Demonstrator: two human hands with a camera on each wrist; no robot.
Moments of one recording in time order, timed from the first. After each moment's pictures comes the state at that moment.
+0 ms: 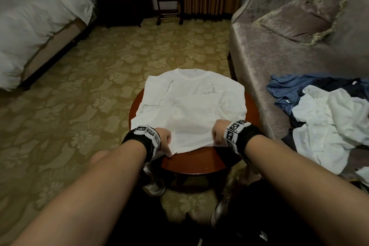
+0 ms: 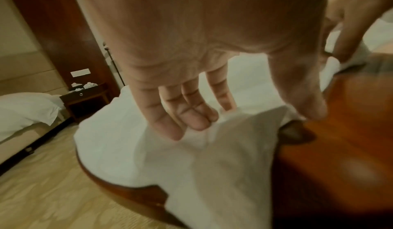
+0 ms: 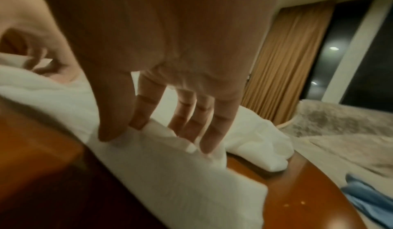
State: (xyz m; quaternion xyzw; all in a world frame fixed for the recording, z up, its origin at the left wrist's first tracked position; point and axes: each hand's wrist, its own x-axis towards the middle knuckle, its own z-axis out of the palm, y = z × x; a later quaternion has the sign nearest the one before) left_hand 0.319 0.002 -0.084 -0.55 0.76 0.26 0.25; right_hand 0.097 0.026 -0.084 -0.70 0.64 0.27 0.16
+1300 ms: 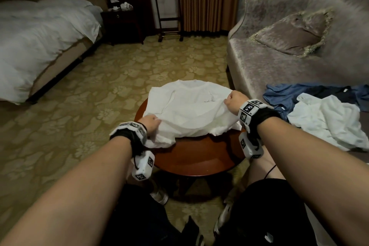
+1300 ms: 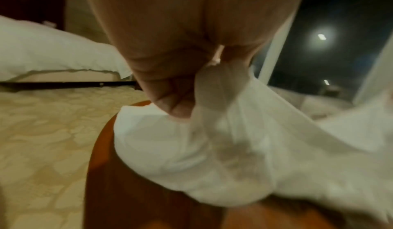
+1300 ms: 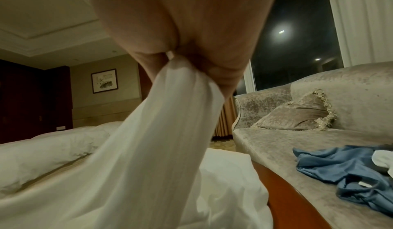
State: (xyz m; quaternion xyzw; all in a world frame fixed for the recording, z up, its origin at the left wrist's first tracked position) left_hand 0.349 -0.001 -0.034 -0.68 0.65 0.31 -0.08; right_hand 0.057 0.007 -0.004 -0.55 0.79 -0.16 0.22
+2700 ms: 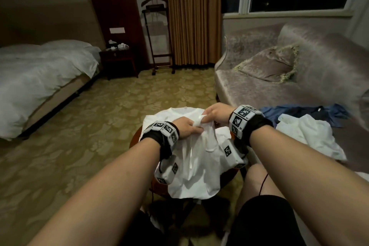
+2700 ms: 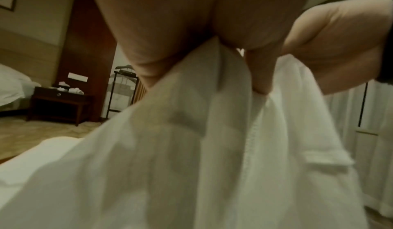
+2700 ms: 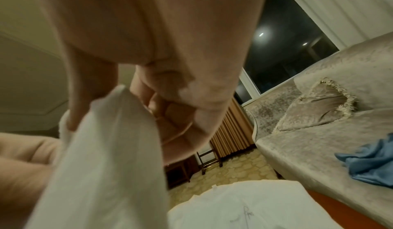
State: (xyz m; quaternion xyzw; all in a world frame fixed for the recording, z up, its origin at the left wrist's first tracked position) left_hand 0.236 0.034 0.051 -0.52 0.80 0.29 -0.06; right_hand 0.075 0.062 0.072 -0.56 0.62 -0.29 0.46
